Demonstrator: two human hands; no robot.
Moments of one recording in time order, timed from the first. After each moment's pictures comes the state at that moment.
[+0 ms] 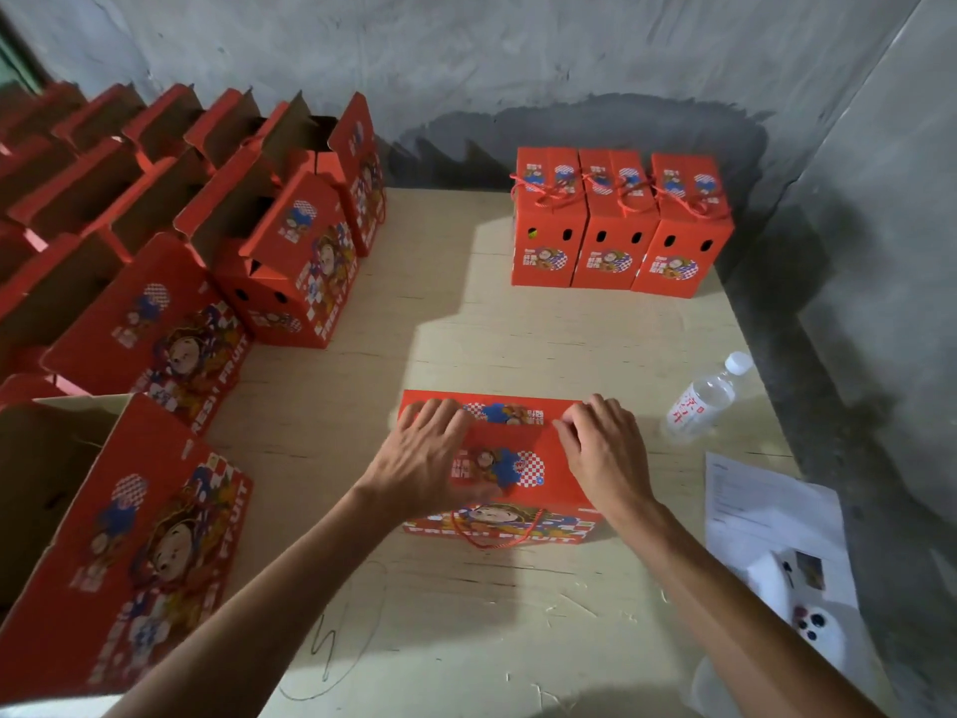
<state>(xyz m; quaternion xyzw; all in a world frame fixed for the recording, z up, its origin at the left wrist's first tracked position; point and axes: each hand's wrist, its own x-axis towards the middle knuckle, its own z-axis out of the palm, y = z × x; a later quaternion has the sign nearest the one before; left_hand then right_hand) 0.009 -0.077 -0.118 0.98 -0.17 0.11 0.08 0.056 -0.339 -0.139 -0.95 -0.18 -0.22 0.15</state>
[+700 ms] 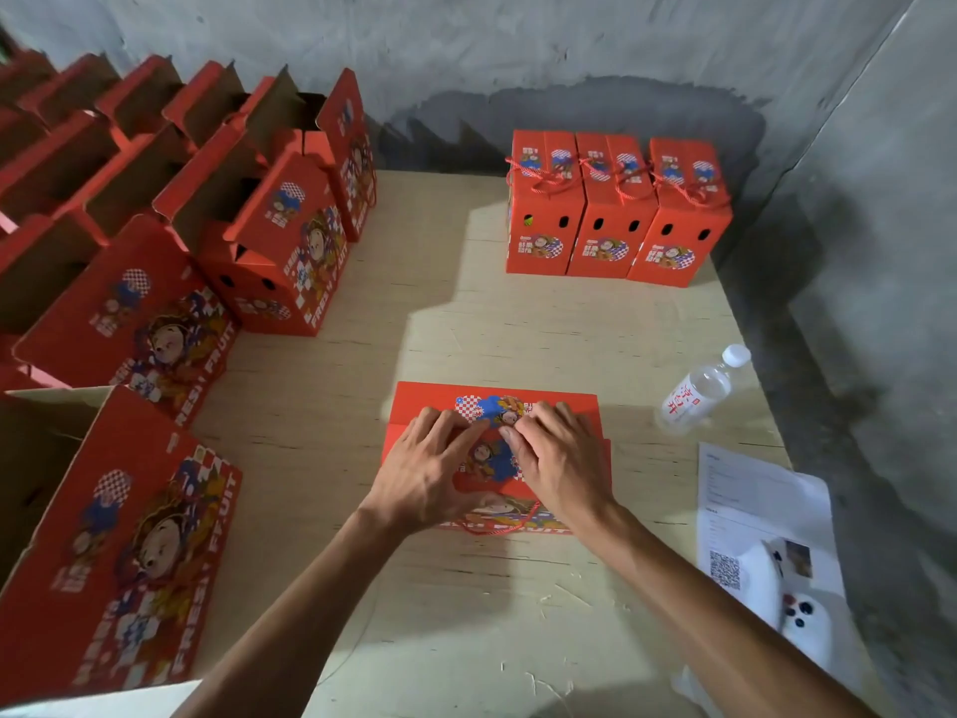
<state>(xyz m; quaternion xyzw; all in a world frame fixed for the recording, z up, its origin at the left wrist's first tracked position) -0.004 -0.086 -0.145 0.94 -0.22 0.21 0.17 0.037 -0.299 -0.140 -0.93 -0.25 -0.21 0.18</state>
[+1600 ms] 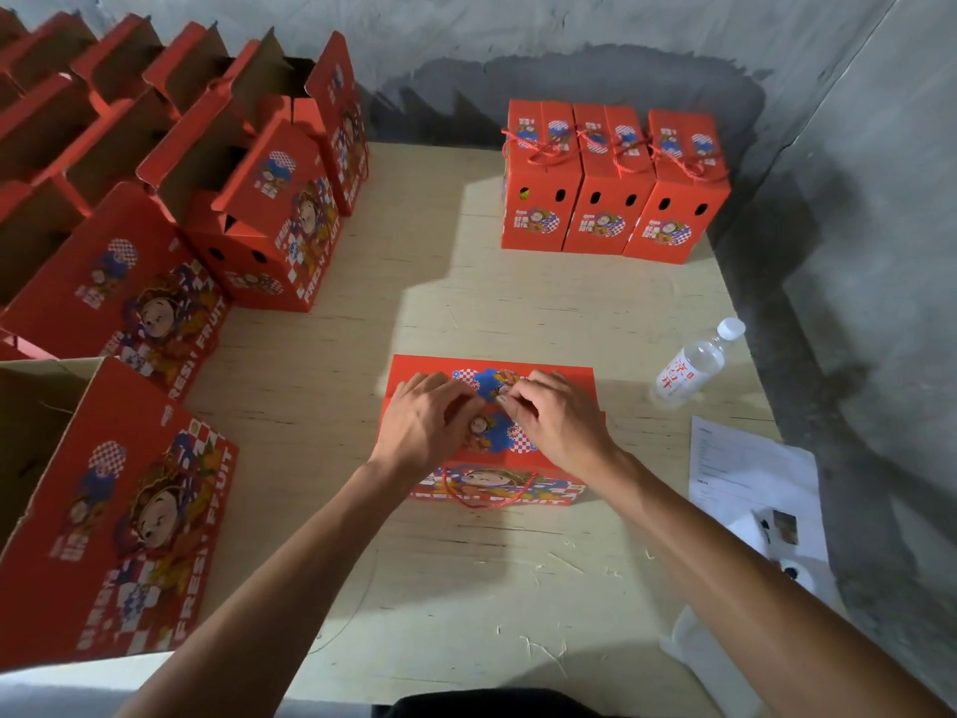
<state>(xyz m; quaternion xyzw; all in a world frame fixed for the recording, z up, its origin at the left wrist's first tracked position) 0.013 -0.094 -0.132 0.95 -0.05 0.11 0.28 0.052 -0.306 -0.122 -0.93 -0.26 -0.06 0.26</state>
